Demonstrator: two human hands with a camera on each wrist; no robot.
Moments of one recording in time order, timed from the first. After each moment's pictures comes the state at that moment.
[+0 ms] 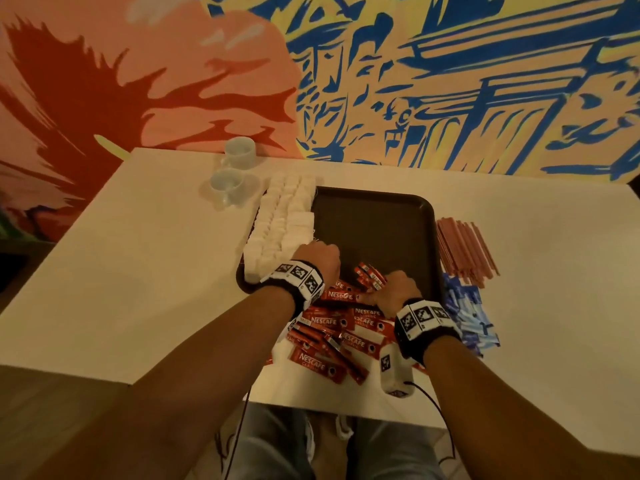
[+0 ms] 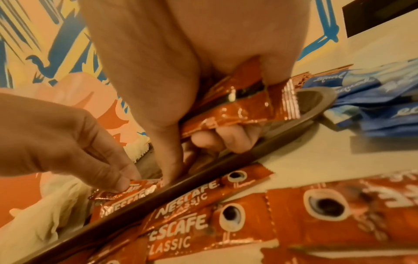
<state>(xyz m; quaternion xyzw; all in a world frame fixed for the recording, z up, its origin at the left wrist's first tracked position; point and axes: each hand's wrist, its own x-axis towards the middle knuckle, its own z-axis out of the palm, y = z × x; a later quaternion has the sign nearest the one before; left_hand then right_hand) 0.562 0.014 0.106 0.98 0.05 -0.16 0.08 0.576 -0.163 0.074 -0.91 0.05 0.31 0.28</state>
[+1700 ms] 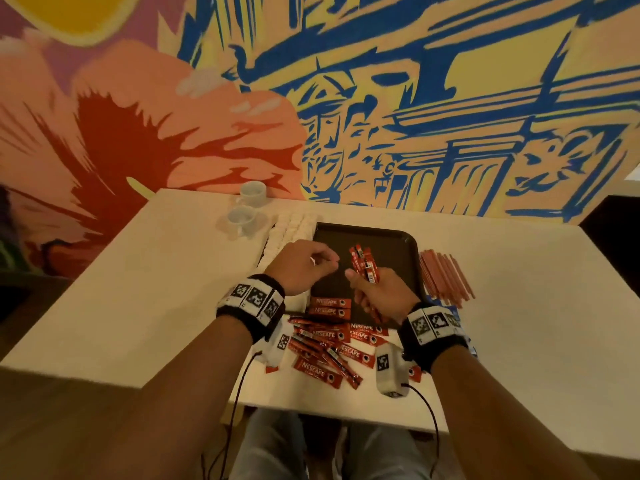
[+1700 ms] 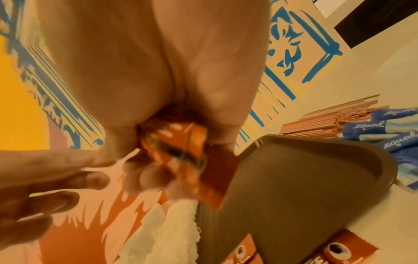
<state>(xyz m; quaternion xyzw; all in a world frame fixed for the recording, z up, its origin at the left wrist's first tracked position) 0.486 0.040 0.211 0.93 0.00 0.02 0.38 0.533 -0.164 0.172 -0.82 -0.15 0.24 0.50</state>
